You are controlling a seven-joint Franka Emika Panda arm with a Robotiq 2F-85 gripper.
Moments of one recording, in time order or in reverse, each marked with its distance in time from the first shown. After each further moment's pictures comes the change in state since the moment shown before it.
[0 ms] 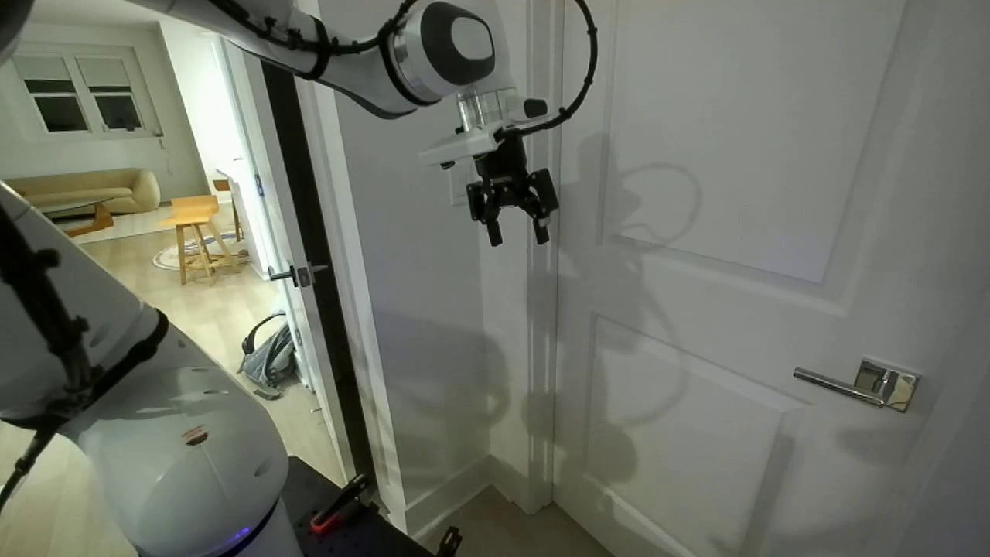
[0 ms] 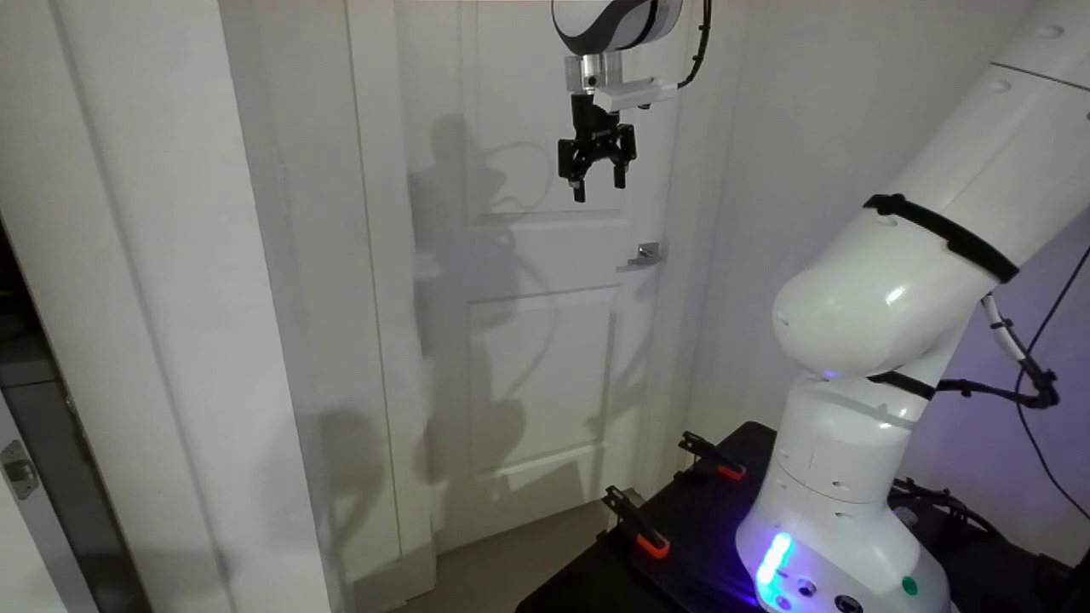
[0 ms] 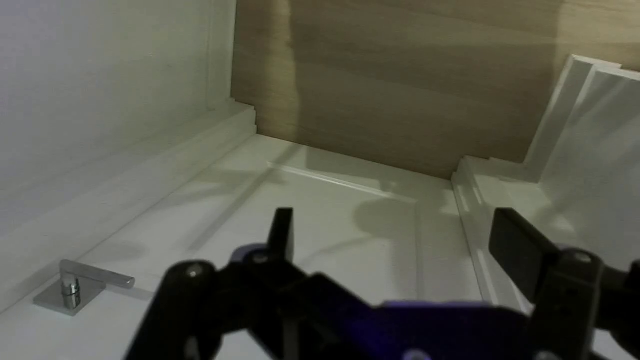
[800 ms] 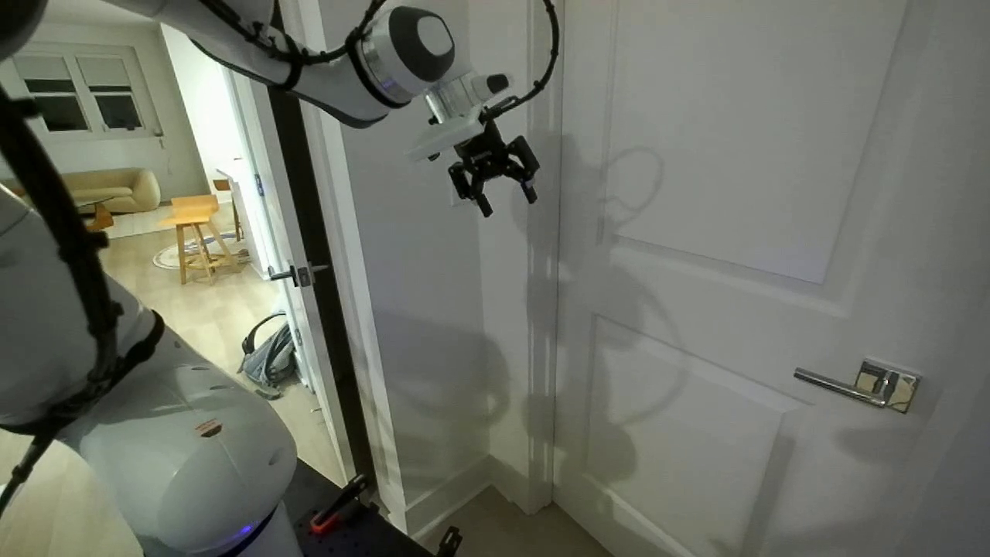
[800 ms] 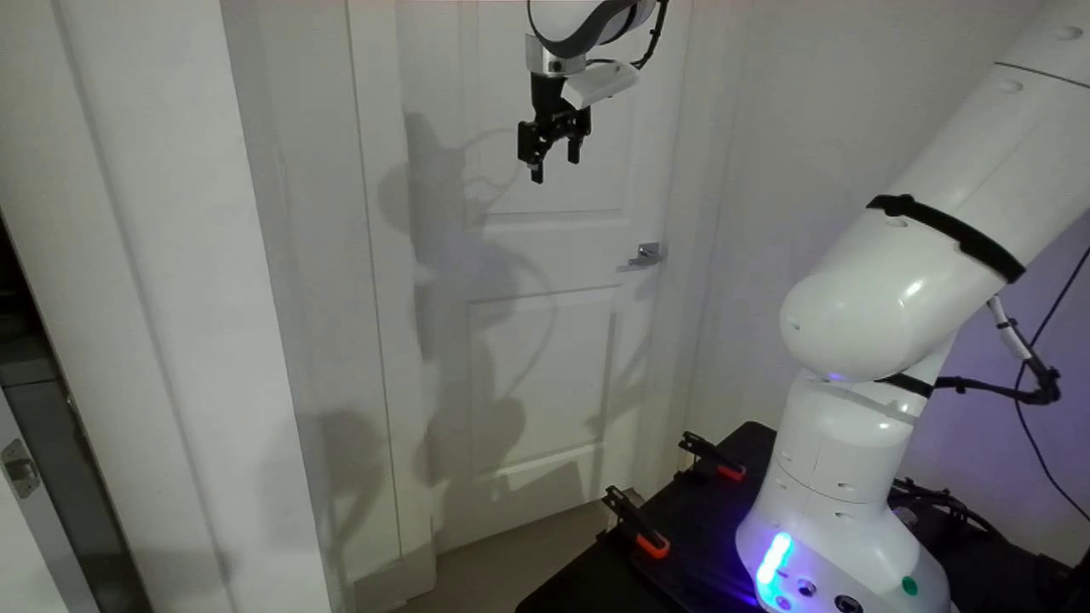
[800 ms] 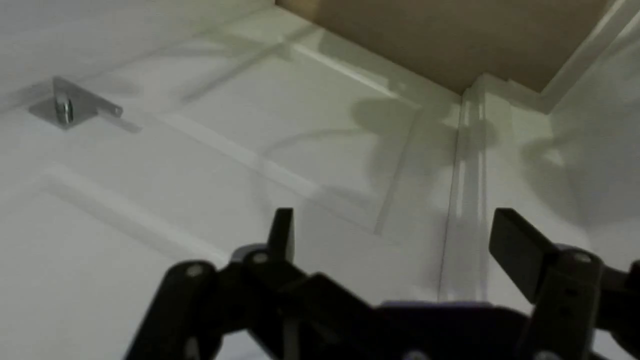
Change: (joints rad) arm 0.086 -0.007 0.060 0.000 -0.127 0.223 0.001
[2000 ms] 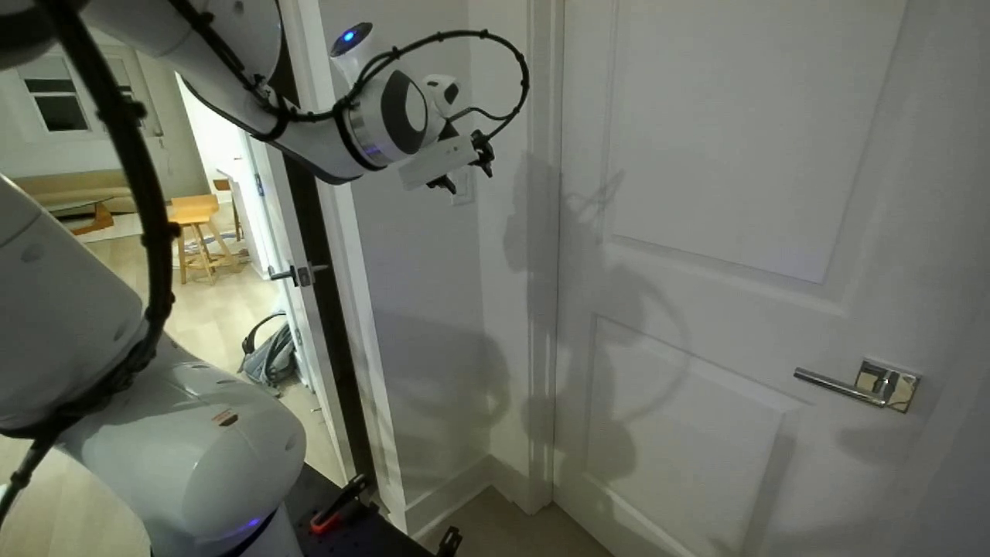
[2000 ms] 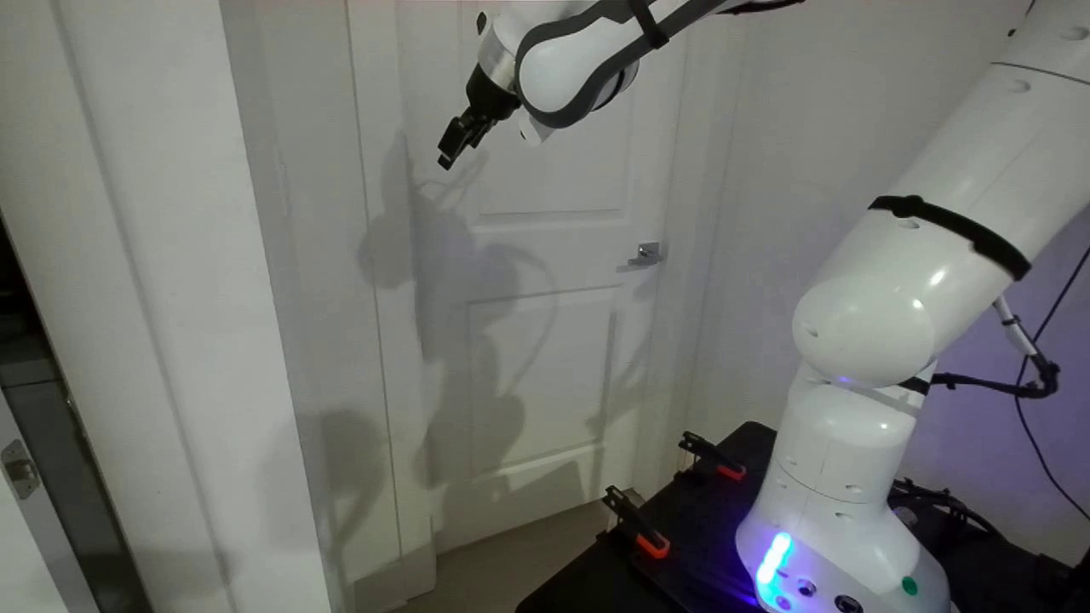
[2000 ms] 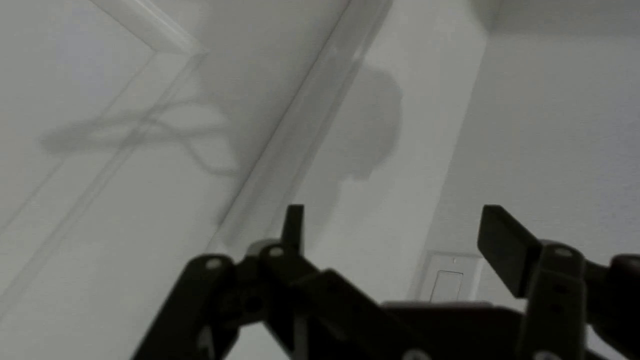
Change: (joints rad) arm 0.114 0.019 -0.003 -0.199 0.038 0.781 -0.233
